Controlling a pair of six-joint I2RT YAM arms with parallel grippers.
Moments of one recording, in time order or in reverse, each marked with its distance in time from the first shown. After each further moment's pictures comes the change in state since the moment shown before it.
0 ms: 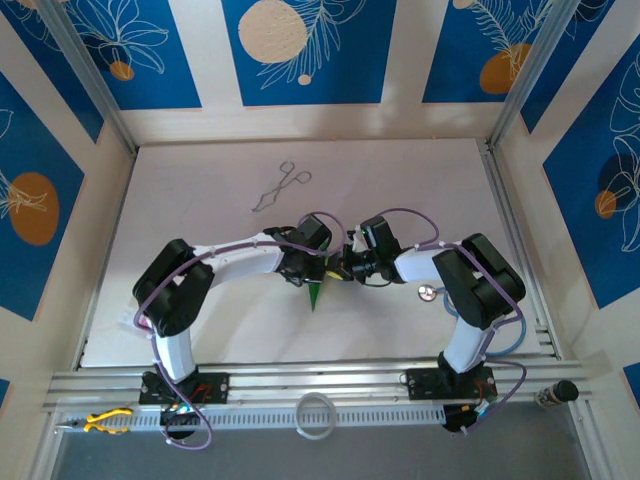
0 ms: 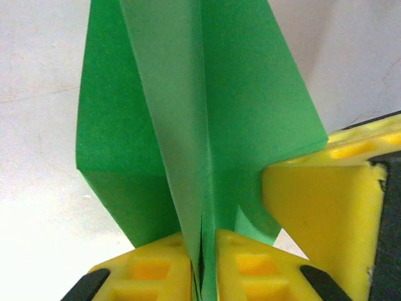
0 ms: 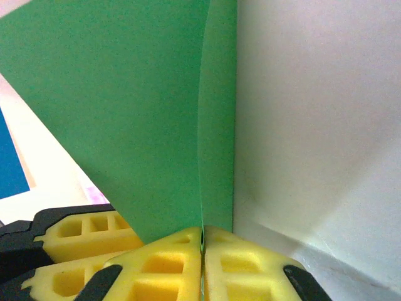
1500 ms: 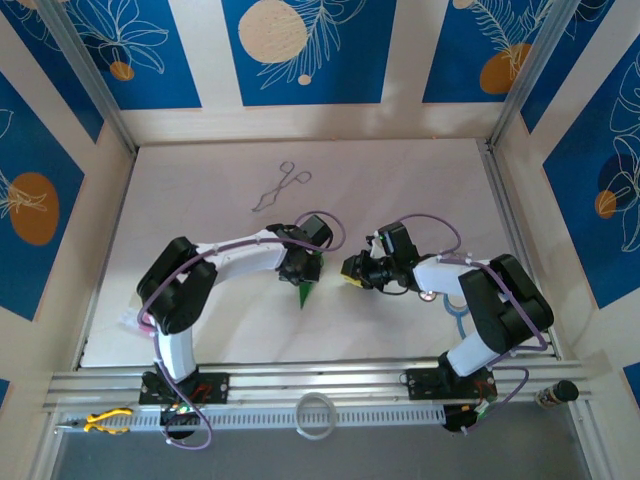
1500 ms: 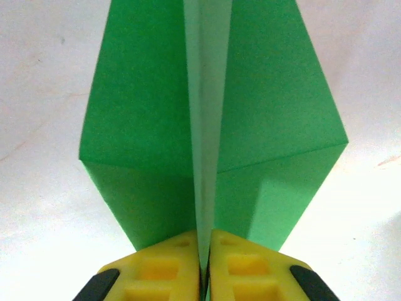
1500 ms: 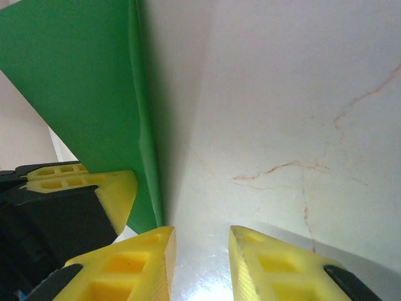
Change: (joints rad) left arm 0.001 0.028 0.048 -0.124 -0.111 -0.003; right arm -0.067 -0.194 -0.117 -0.143 0.062 -0.055
